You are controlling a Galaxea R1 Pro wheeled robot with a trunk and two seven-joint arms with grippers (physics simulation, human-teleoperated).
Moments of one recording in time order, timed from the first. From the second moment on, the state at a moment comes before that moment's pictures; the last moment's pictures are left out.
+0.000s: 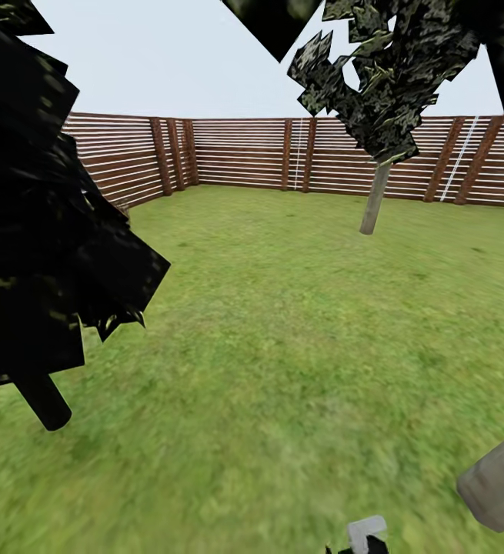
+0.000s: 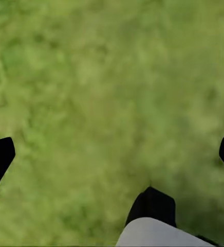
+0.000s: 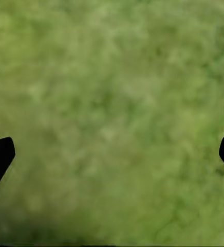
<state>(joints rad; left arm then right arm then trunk) 0.00 0.00 0.42 -0.92 0.01 0.36 0.09 -0.08 0.00 0.07 -0.84 0.15 0.17 0.00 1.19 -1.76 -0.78</state>
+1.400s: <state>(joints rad) -0.20 -0.05 0.10 -0.88 0.09 0.46 0.08 -0.16 0.00 0.01 -0.80 0.01 -0.06 -0.01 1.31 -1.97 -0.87</state>
